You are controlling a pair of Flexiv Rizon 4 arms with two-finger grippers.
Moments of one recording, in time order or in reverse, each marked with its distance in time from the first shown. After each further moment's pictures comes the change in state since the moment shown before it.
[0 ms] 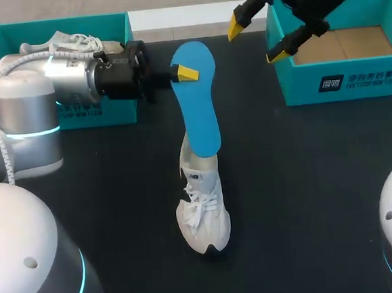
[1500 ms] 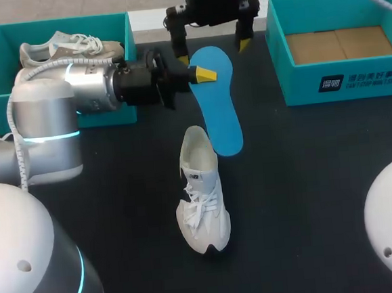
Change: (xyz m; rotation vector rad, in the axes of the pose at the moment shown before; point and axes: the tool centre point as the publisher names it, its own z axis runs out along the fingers) left arm -0.003 0.002 0.034 0.035 0.045 -0.080; right arm 0.034 0.011 0.049 -0.100 -0.704 -0.225
